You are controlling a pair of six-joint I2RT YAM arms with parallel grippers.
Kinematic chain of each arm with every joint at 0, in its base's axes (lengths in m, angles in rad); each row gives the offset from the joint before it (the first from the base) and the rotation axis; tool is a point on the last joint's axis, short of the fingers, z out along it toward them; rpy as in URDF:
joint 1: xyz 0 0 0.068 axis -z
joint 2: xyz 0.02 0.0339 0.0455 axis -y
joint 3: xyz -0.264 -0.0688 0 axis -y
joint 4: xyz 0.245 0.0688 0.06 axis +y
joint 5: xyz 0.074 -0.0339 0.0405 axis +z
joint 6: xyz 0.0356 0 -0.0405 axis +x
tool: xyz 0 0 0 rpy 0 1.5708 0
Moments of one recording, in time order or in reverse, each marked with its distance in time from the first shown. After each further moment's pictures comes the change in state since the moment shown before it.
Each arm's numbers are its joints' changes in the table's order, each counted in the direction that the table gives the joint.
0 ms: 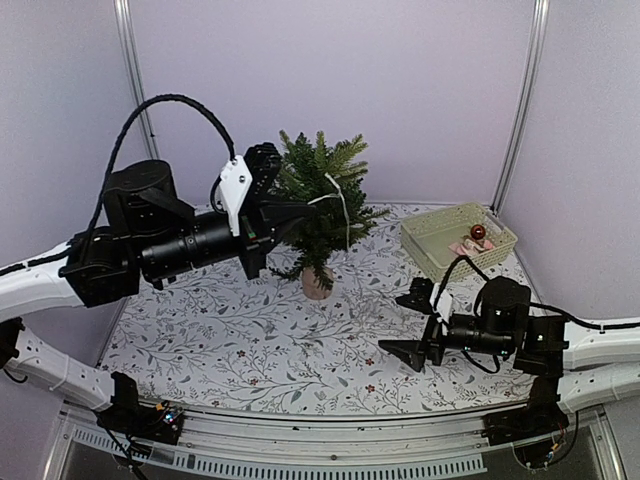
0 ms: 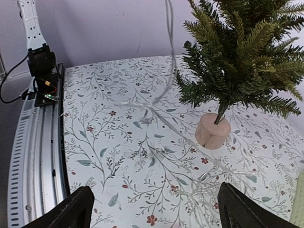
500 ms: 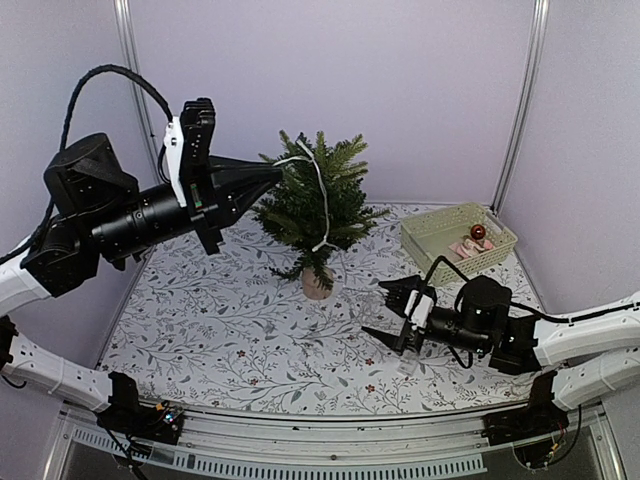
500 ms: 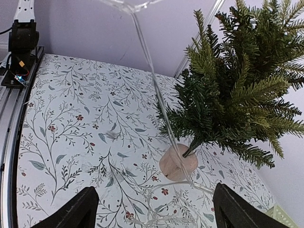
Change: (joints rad) left arm -0.018 0.100 0.090 0.048 -0.093 0.024; right arm -0.011 -0.245 0.013 -0.341 -0.095 -0.361
